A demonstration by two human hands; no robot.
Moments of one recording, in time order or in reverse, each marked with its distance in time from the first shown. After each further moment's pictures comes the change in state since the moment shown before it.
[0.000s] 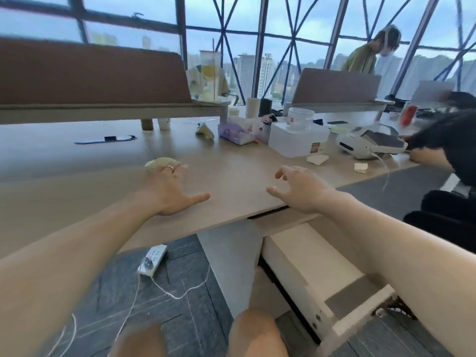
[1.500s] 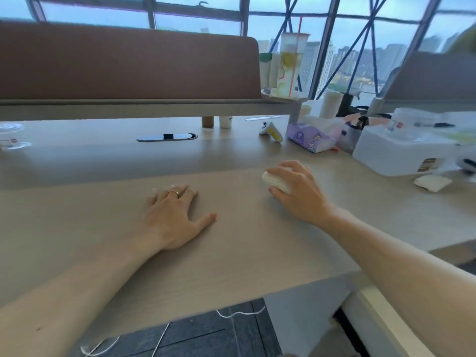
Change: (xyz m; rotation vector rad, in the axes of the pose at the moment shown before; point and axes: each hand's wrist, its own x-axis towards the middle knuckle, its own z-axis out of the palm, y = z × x) left_hand 0.024 -0.133 0.034 -0.009 -0.051 -0.207; right_hand 0.185 -0.100 0.115 0.326 0.231 -0.355
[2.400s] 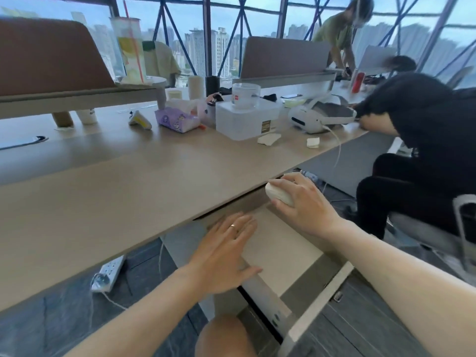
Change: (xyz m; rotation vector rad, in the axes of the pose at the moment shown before) left_hand -0.104 0.310 0.119 -0.090 -0.004 0.951; right_hand -0.264 0.126 -0.178 -0.239 0.047 0.390
